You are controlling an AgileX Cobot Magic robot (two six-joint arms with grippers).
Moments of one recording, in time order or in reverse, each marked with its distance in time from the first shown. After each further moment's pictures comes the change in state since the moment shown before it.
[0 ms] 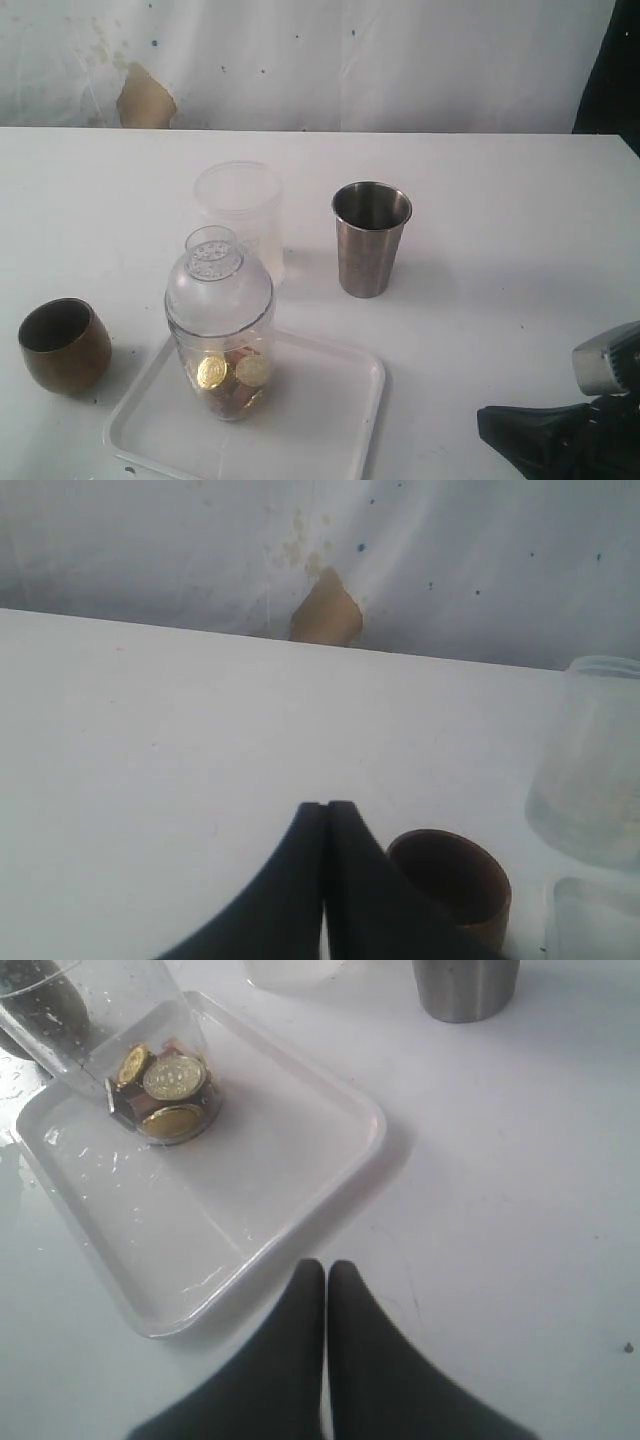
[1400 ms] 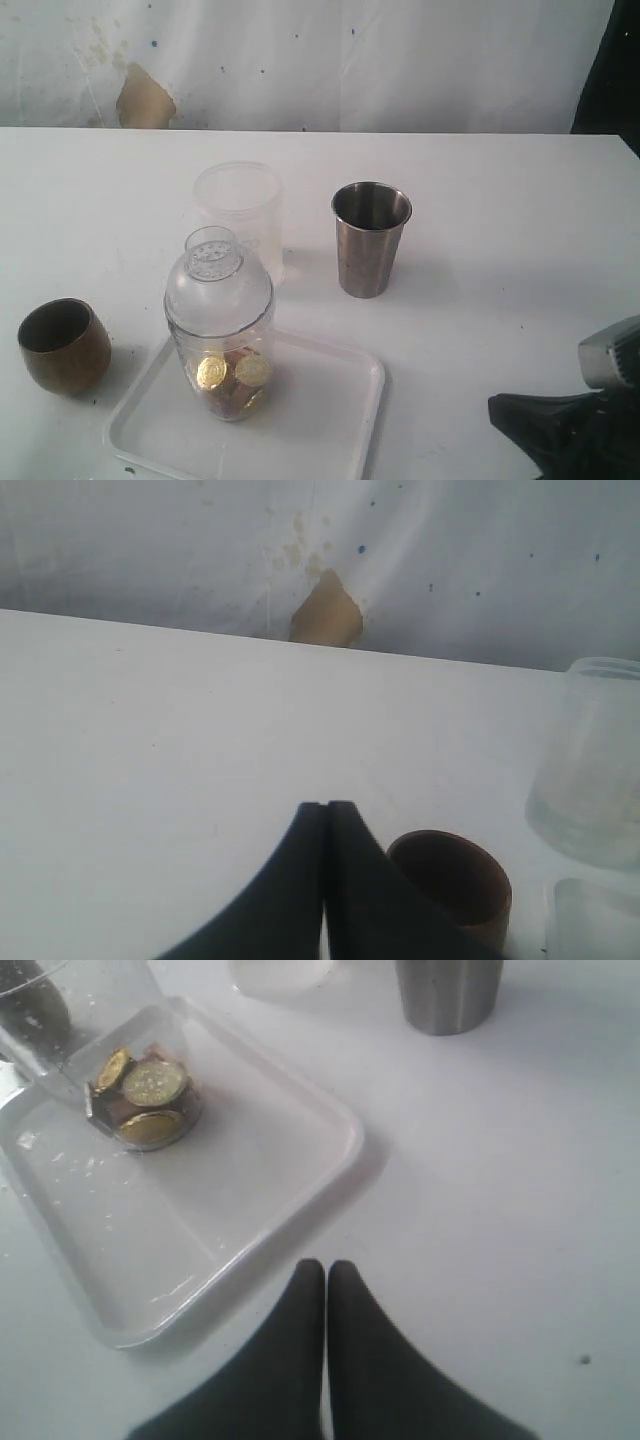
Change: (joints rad) left arm 0.001 0.000 0.000 -0.001 0.000 0.000; right arm -0.049 -0.005 0.000 -0.028 -0.002 -0.033
